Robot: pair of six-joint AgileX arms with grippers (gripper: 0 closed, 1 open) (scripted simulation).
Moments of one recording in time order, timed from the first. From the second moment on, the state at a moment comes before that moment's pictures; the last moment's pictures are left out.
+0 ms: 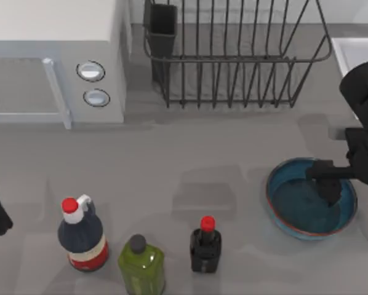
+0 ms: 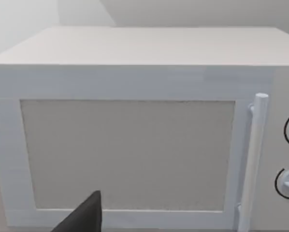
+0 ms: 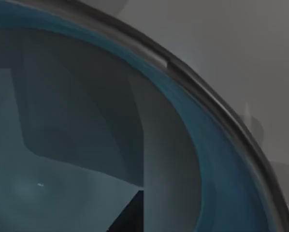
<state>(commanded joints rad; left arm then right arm) 0.00 0.00 0.00 0.00 0.00 0.00 0.26 1.84 1.08 -0.81 0.00 0.27</state>
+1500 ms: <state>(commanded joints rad) 0.00 0.00 0.00 0.00 0.00 0.00 0.25 1.78 1.37 -1.19 0.00 0.27</state>
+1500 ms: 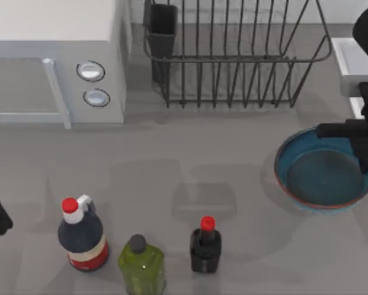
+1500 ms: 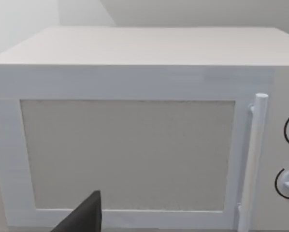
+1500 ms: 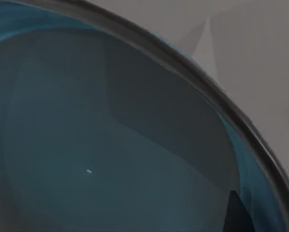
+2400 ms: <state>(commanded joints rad) 0.00 0.00 0.00 0.00 0.00 0.00 0.22 1.71 1.50 -1.30 -0.04 0.23</state>
